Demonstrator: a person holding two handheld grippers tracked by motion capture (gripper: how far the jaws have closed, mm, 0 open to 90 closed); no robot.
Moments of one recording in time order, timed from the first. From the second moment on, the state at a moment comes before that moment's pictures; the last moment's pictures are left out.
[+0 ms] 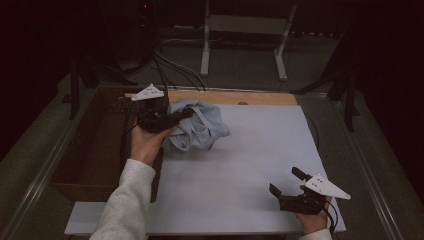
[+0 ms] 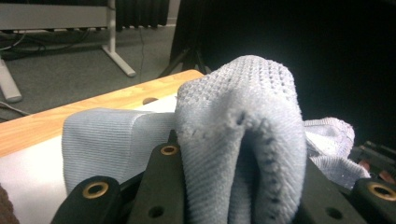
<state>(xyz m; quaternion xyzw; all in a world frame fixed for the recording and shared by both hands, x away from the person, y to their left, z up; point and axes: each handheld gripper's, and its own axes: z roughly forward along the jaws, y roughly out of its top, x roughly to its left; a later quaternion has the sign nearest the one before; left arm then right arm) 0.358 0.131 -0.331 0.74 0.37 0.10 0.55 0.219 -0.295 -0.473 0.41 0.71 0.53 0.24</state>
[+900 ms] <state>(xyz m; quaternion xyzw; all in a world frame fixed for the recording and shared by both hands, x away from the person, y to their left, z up) 0.369 0.102 -0.352 0.75 0.36 0.08 0.55 0.220 -0.296 -0.473 0.41 0.70 0.53 0.24</state>
